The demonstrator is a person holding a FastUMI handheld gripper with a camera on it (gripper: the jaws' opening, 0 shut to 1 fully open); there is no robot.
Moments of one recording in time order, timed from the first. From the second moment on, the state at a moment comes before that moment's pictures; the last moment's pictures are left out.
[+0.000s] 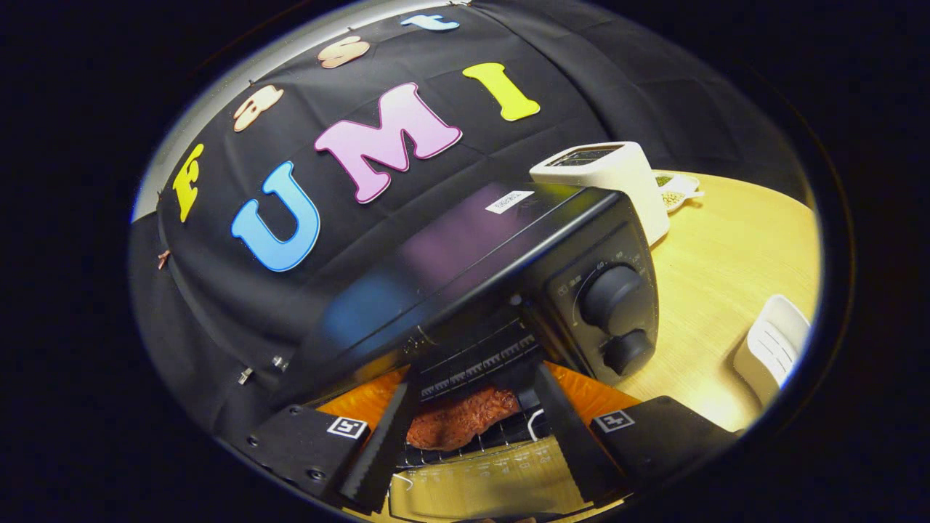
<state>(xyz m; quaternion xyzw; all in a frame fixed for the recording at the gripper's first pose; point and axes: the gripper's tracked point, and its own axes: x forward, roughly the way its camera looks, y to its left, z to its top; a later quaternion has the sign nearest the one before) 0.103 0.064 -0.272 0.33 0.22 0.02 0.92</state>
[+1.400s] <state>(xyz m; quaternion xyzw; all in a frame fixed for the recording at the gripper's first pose) -0.101 0.108 -0.324 0.10 0.40 0.10 0.90</state>
